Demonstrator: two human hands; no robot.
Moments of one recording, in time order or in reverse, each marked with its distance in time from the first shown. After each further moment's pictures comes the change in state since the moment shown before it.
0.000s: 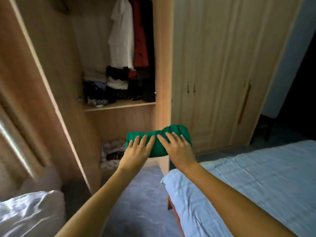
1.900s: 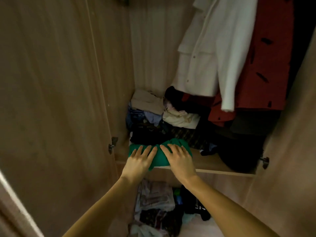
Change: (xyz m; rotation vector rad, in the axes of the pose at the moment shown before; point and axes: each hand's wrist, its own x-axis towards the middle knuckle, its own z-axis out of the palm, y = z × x) left_hand 0.383 -0.608 0.351 0.096 -0.074 -0.312; right_hand 0.638 -0.120 0.580 0.279 -0.021 -0.255
